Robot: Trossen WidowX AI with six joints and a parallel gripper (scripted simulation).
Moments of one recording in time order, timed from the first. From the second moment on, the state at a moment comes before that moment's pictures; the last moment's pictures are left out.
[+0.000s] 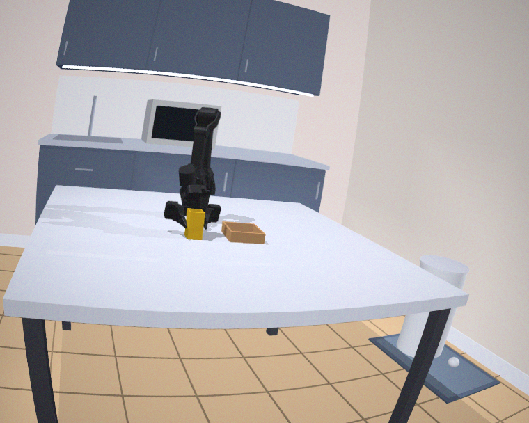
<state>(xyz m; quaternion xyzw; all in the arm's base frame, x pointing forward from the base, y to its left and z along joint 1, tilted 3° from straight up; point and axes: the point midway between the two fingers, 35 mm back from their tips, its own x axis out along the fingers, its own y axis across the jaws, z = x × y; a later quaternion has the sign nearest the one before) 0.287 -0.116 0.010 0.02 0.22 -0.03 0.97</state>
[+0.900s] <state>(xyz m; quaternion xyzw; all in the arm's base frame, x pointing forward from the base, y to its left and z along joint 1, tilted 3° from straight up) 0.287 -0.116 0.024 0.02 0.22 -0.03 0.97</state>
